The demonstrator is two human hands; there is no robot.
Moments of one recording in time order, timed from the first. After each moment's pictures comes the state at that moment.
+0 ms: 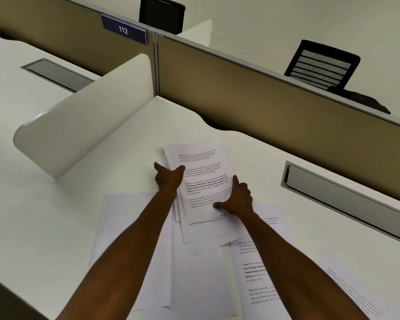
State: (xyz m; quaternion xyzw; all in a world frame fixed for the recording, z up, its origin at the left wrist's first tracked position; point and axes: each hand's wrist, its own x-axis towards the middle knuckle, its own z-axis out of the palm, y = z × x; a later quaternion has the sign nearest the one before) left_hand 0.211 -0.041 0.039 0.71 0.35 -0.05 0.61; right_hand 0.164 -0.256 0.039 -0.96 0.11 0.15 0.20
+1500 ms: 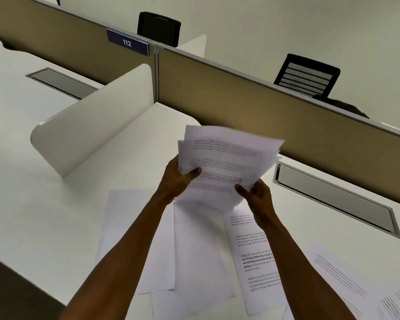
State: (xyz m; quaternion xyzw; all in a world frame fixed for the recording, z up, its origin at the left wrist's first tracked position) left_hand 0.127 -0.036 0.123 0.72 -0.04 -0.02 0.69; right_hand 0.088 -0.285 0.104 -0.72 0.05 -0.02 0.69
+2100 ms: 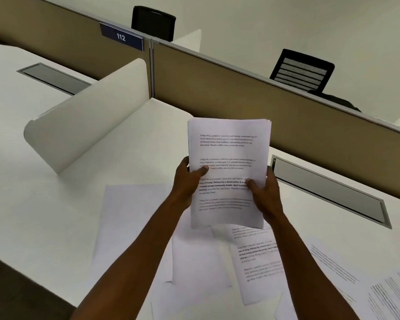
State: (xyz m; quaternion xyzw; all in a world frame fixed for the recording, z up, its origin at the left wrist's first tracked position) left_hand 0.115 -0.060 0.119 0.55 0.13 -0.09 0.82; right_hand 0.089 -0.285 0.123 -0.82 0.09 -0.09 0.56
